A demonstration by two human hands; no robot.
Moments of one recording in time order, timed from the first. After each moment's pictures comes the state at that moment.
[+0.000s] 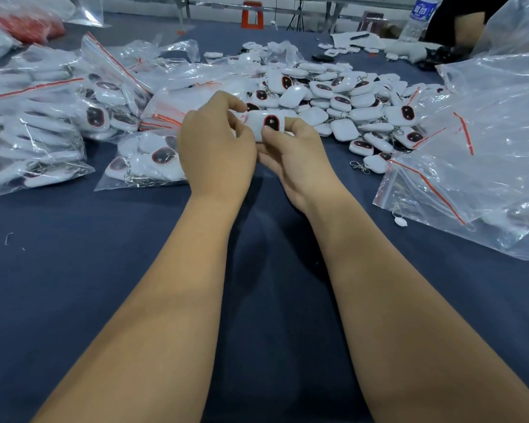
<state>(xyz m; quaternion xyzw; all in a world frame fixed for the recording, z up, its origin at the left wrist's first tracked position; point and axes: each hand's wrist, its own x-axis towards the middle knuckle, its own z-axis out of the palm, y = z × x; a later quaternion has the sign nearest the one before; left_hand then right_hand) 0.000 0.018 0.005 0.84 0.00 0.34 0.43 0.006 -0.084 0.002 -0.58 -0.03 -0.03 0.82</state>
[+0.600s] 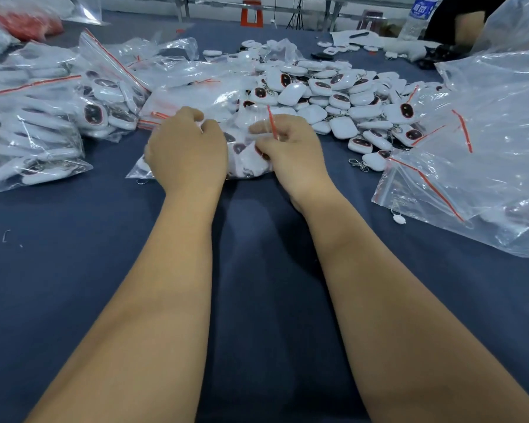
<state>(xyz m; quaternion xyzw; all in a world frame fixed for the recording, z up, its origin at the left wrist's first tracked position) 0.003 0.043 0.006 0.87 0.12 0.28 0.38 0.005 -0.083 -0.002 -0.78 -0.03 -0.15 0.61</state>
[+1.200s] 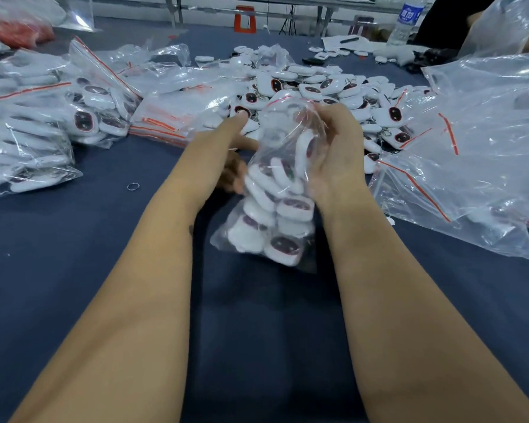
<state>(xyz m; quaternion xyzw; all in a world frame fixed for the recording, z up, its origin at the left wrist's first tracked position) 0.005 0.031 0.011 0.77 -0.02 -0.04 0.64 0.002 -0.119 0.017 -0.38 0.07 -0.05 0.92</state>
